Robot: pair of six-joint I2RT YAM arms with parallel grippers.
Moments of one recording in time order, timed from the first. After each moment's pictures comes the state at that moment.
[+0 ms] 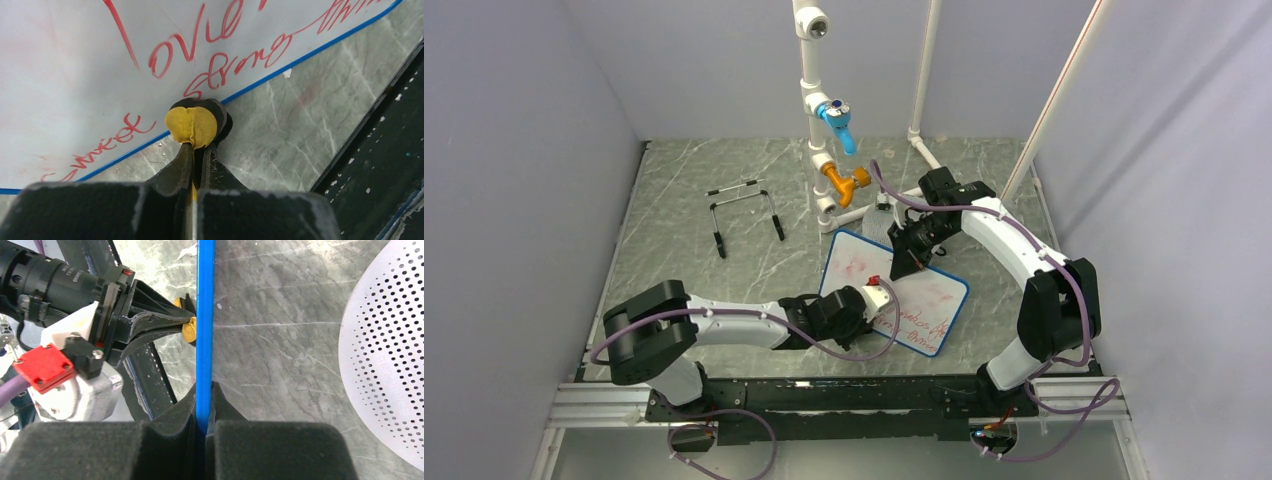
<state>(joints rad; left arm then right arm) -1.18 1.55 0.76 0.03 -0.13 -0.17 0.37 1.58 1.26 -1.02 -0.77 -0.50</state>
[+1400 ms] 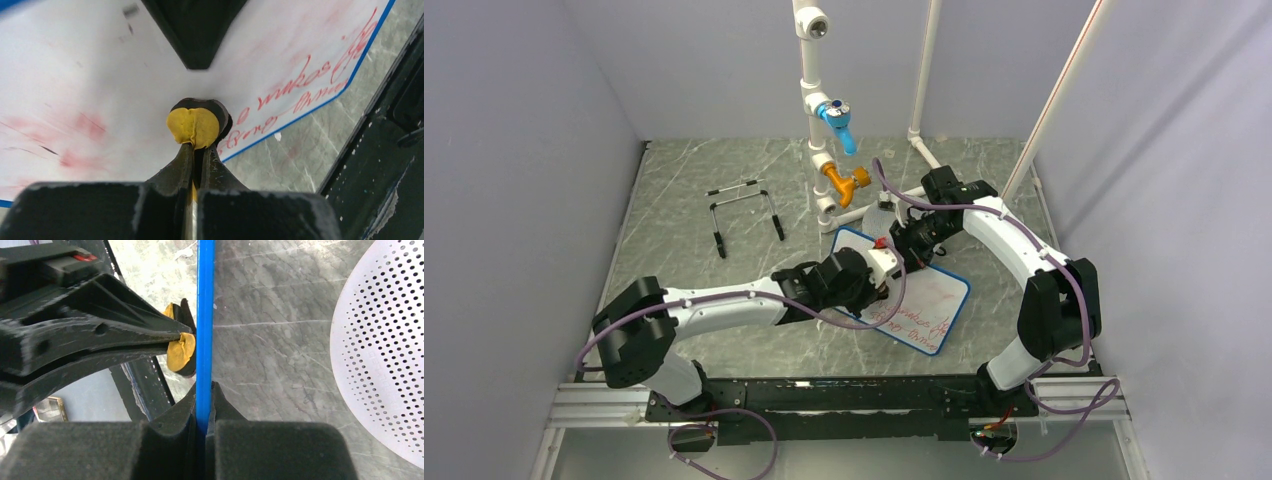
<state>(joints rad) -1.08 1.52 0.98 -0.07 -0.06 -0.08 0.36 1.58 1.27 -1.02 -0.77 -0.50</state>
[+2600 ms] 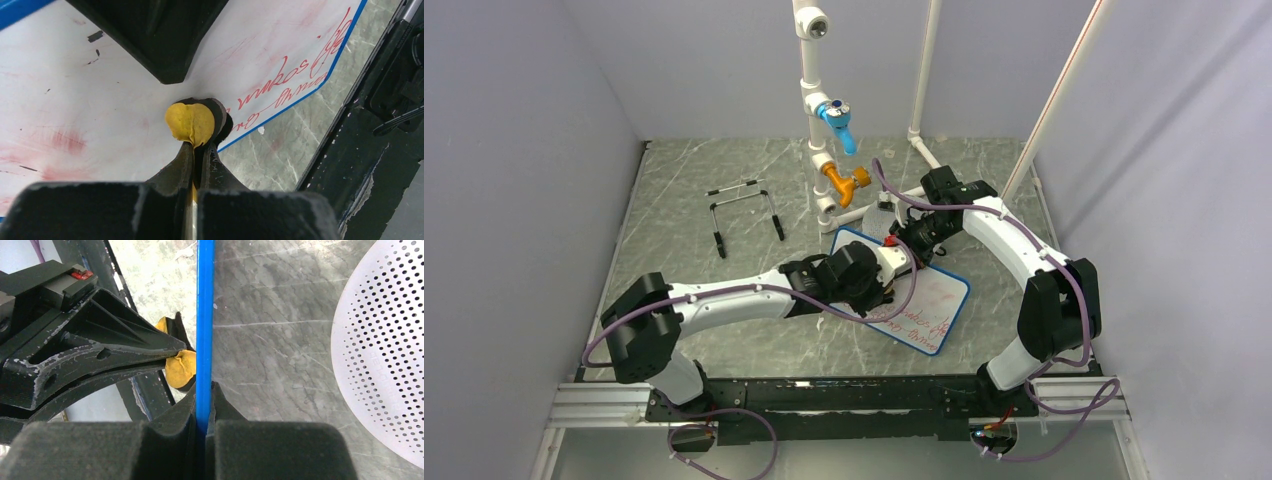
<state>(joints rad) -1.08 1.56 1.06 -0.18 0.01 -0.10 0.36 1.58 1.27 -1.02 -0.77 -0.50</state>
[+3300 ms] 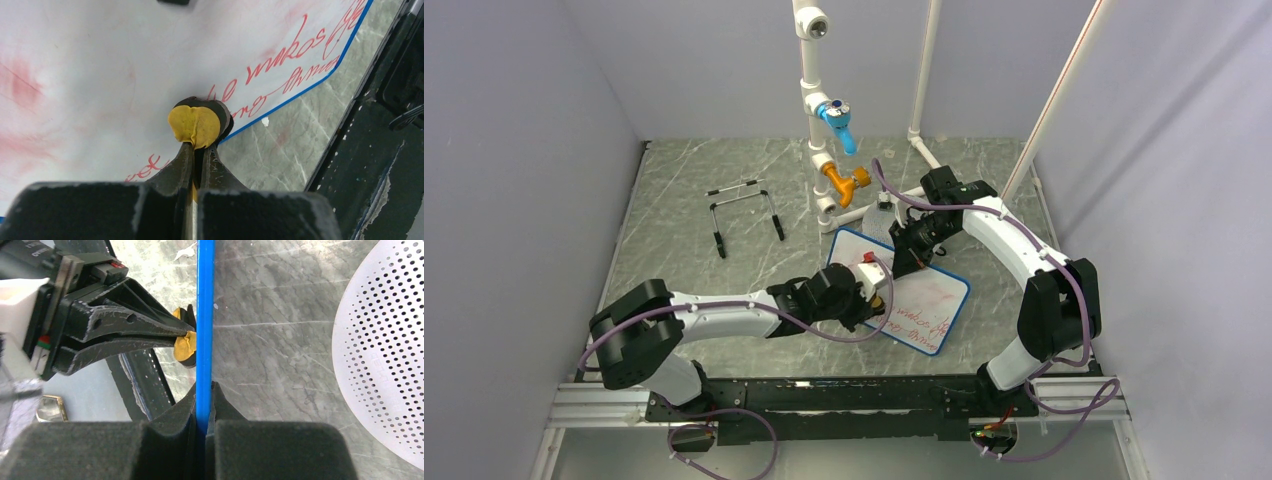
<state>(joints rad) -1.08 1.50 0.79 0.13 0.01 -0.15 0.36 1.58 1.27 -1.02 -0.77 -0.51</state>
